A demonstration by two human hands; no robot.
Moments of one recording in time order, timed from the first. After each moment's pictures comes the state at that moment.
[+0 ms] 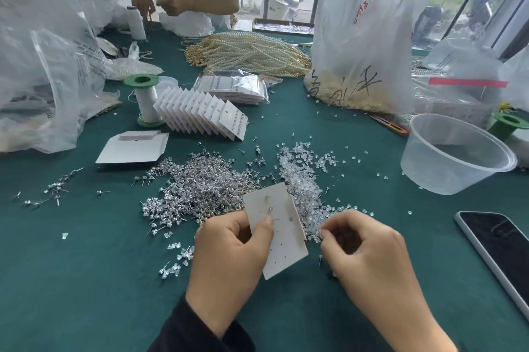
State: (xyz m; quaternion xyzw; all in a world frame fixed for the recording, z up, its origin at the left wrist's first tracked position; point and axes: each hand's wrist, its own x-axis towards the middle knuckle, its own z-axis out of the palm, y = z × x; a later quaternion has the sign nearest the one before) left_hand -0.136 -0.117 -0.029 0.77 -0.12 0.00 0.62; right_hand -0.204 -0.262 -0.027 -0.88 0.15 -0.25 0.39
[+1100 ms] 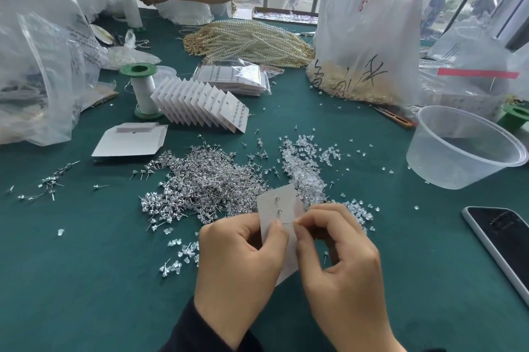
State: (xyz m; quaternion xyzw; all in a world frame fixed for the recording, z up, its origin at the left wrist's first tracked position) left_hand -0.145 -0.120 -0.028 0.80 -0.17 0.06 0.57; right_hand -0.191 -0.220 -0.038 -0.82 0.04 -0.39 0.42
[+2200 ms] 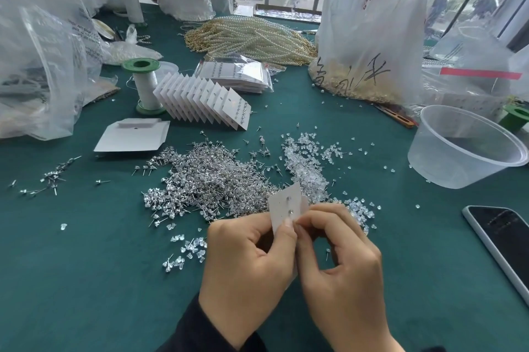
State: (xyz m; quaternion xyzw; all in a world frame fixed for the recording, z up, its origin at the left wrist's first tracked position) left_hand -0.148 -0.119 -0.023 0.78 -0.23 0.09 0.58; right_hand -0.192 -0.215 -0.037 -0.82 0.04 -0.40 0.40
